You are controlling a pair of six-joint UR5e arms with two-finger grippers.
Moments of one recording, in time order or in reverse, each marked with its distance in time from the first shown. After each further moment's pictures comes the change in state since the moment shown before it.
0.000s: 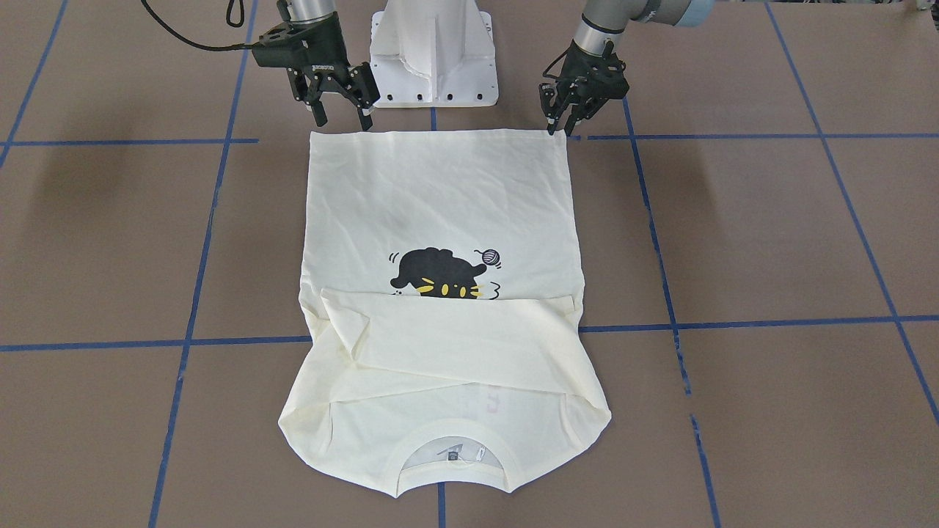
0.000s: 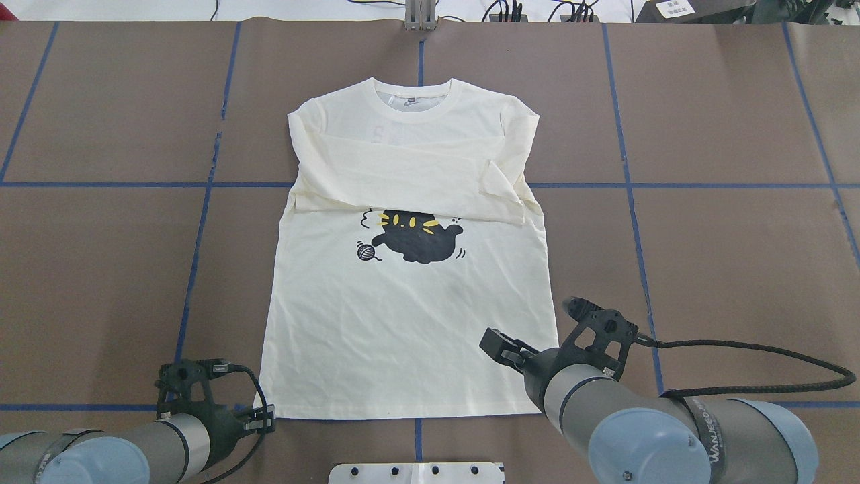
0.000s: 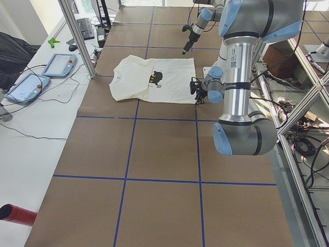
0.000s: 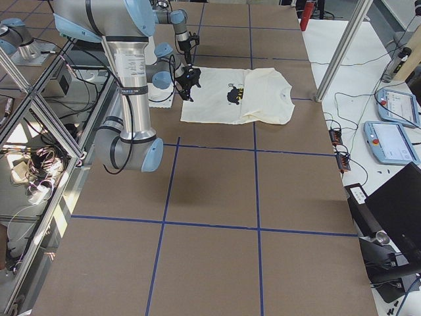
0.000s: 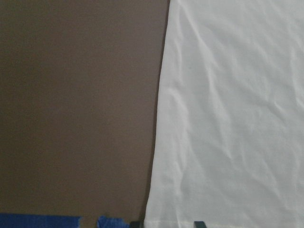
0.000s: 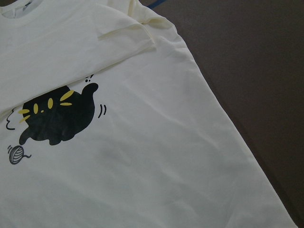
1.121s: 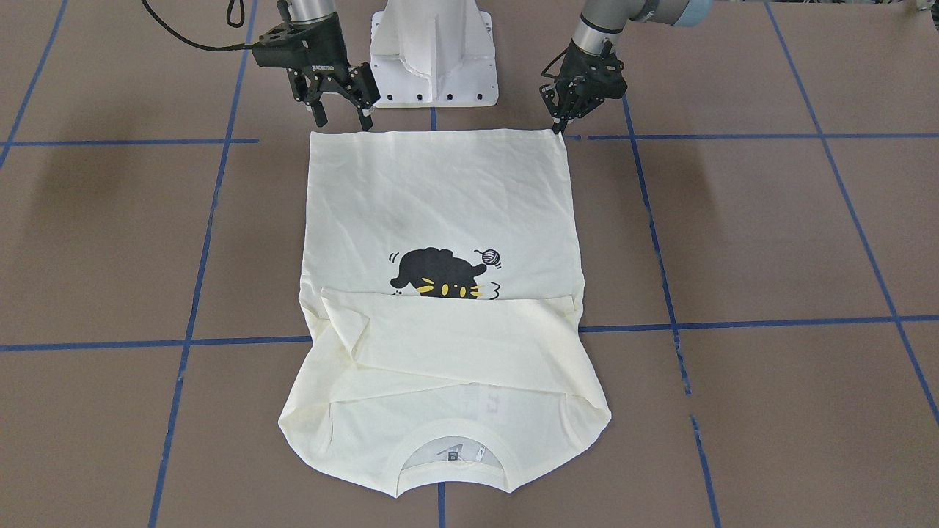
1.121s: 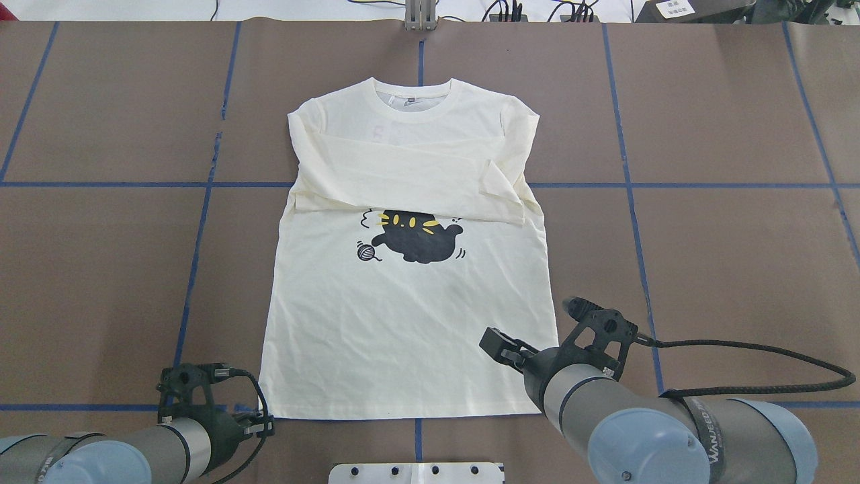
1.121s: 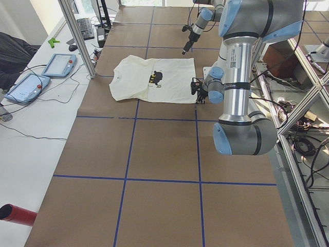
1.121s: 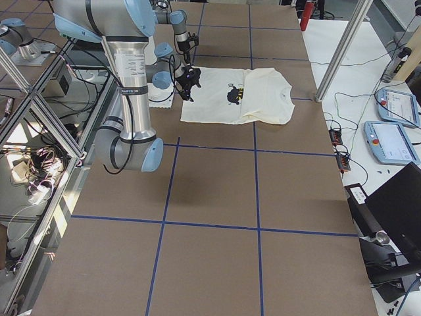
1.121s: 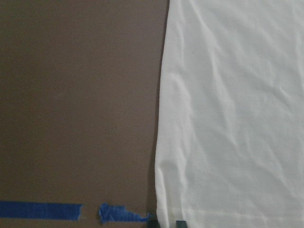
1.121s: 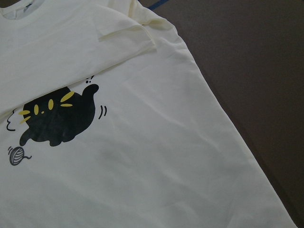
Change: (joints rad) left arm 0.008 0.000 0.002 0.000 0.000 0.000; right arm 0.000 0.000 -0.002 0.000 -0.003 0.000
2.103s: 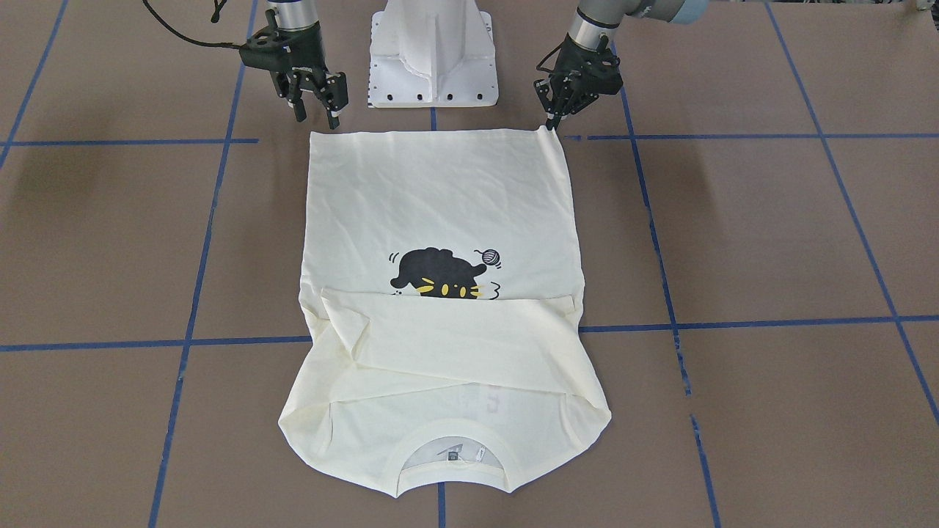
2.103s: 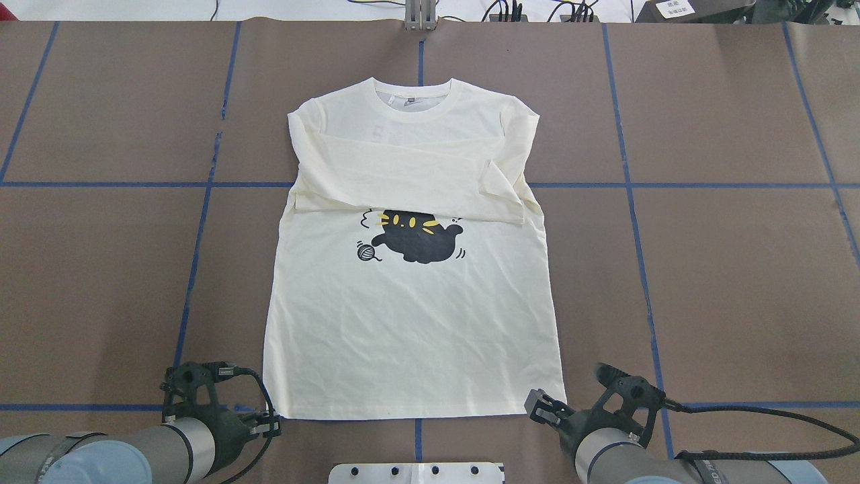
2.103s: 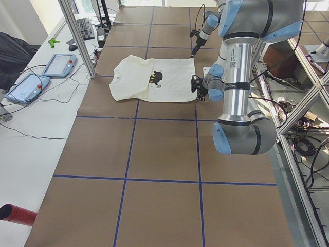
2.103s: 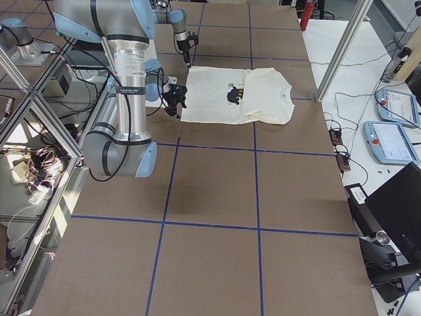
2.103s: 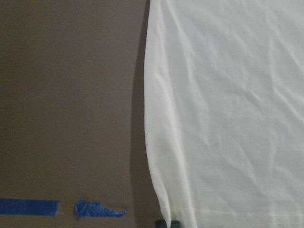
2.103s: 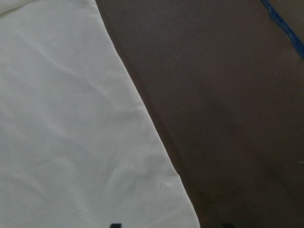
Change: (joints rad) left arm -0.001 -0.015 -0.016 -0.001 -0.005 0.001; right arm -0.151 -0.150 -0.027 -0.007 -0.036 0.143
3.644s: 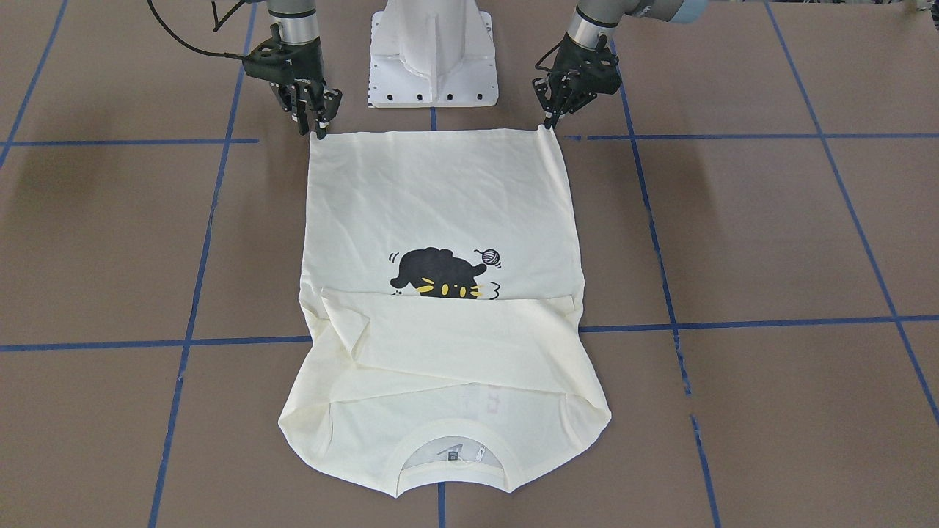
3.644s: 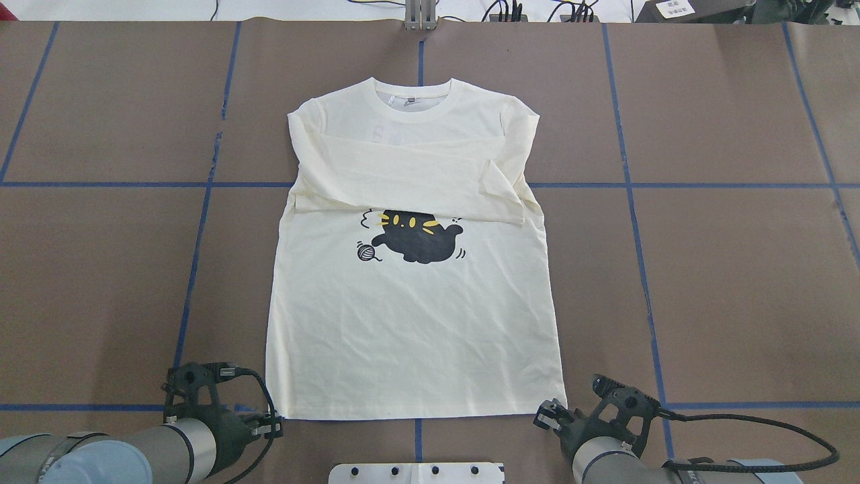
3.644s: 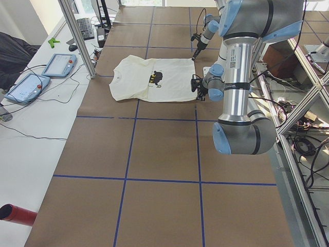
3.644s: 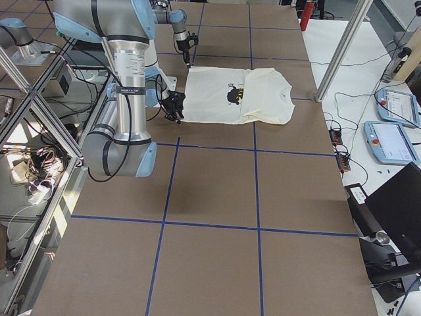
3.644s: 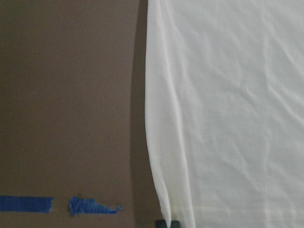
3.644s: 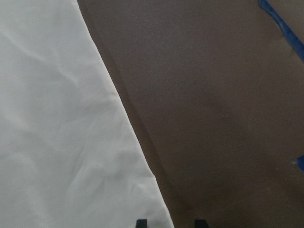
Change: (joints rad) left arm 0.000 -0.003 -0.001 -0.004 -0.007 0.000; right arm -0.012 0.007 -0.068 0.003 -0.024 0.007
